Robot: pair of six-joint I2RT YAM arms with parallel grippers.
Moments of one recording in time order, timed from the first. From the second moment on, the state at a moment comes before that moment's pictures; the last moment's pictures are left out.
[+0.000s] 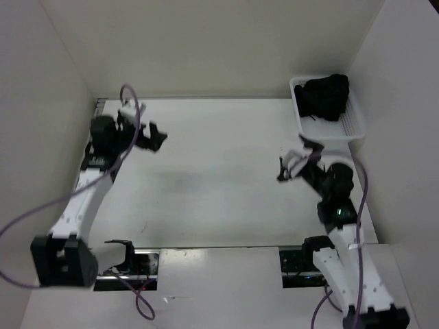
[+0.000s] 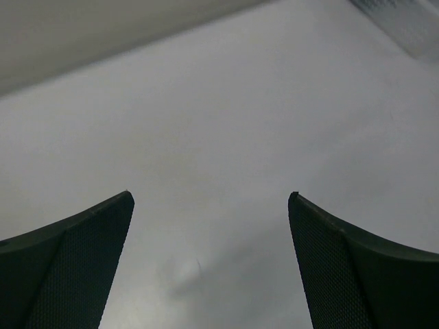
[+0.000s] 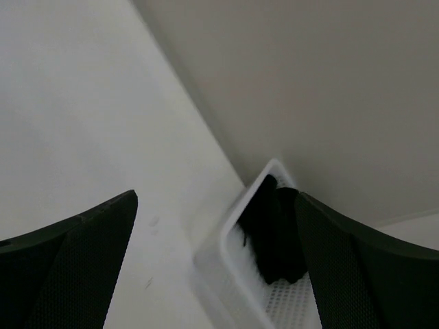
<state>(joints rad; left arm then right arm) 0.02 0.96 0.70 0.00 0.54 0.07 0.09 0.38 0.33 0.08 -0.52 -0.92</state>
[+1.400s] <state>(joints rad) -0.29 2.03 1.67 -0.47 0.25 0.07 -0.17 2.62 2.42 -0.35 0.35 0.12</state>
